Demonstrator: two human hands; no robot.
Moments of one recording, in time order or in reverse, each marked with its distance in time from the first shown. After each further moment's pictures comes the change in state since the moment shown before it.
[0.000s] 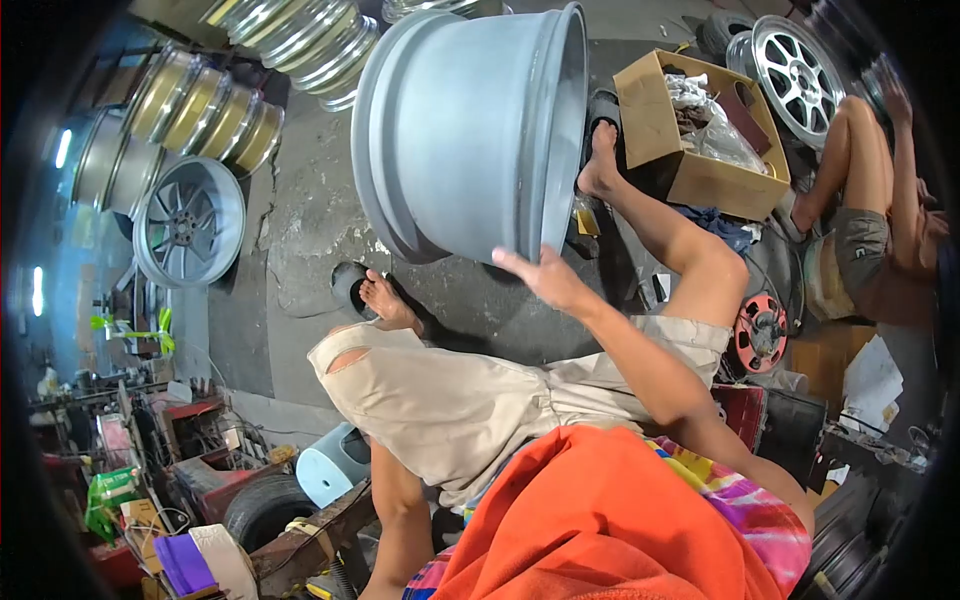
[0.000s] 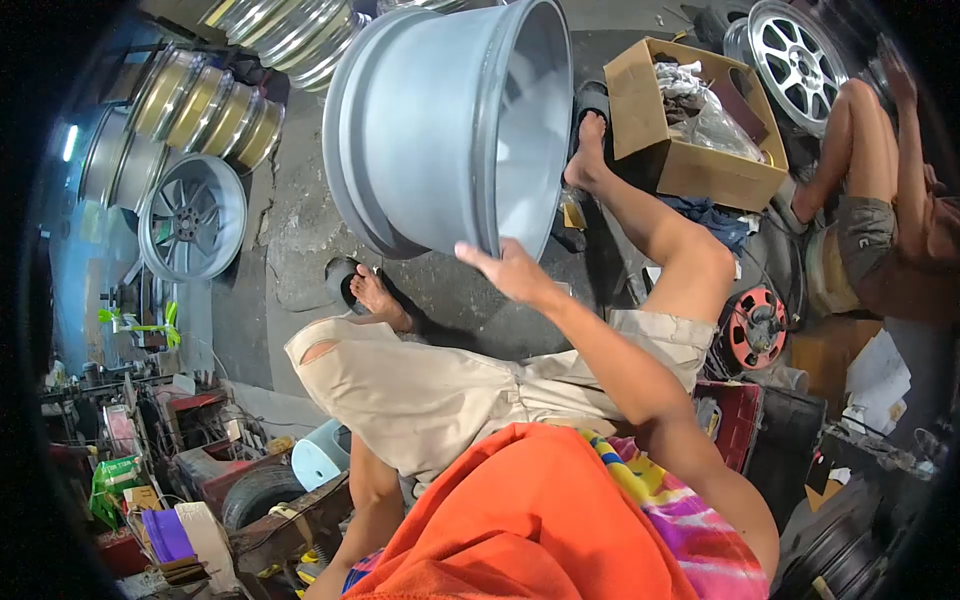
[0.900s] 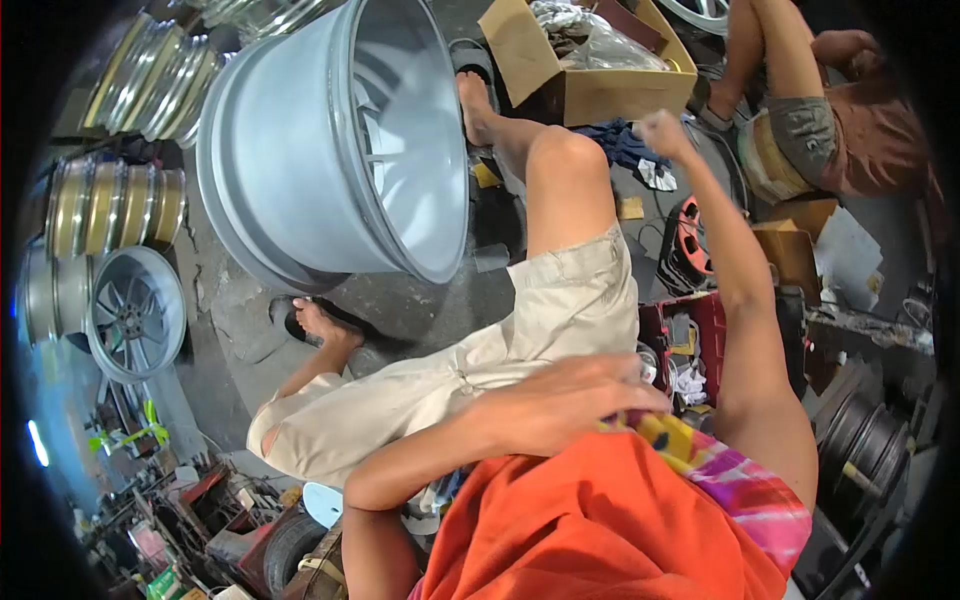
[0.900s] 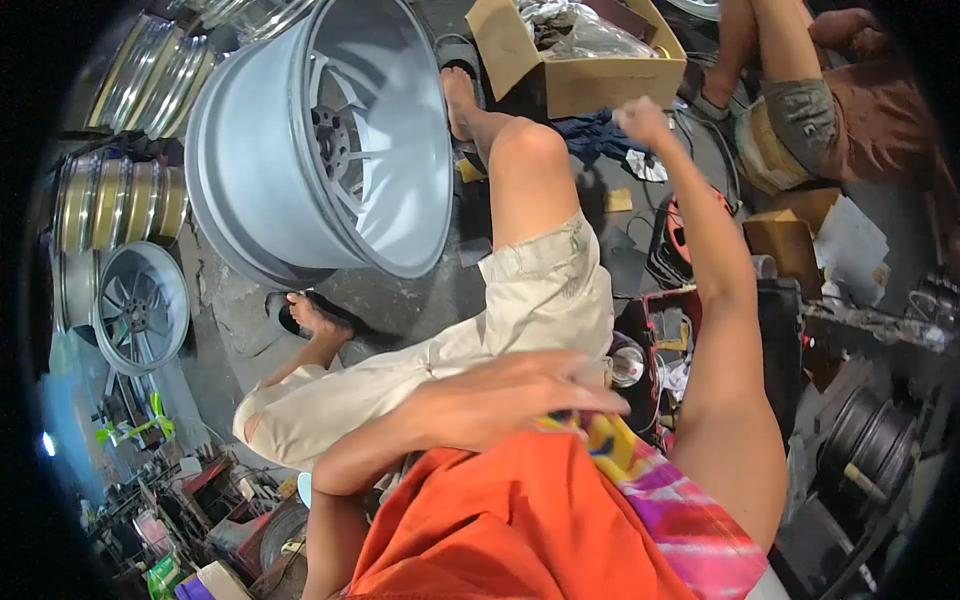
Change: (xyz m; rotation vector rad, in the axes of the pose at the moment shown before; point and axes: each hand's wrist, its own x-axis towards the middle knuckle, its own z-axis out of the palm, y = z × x) left_hand -0.203 0.180 0.373 0.907 -1.486 0.997; right_hand -0.042 0.094 -0.455 -1.193 0.404 0.078
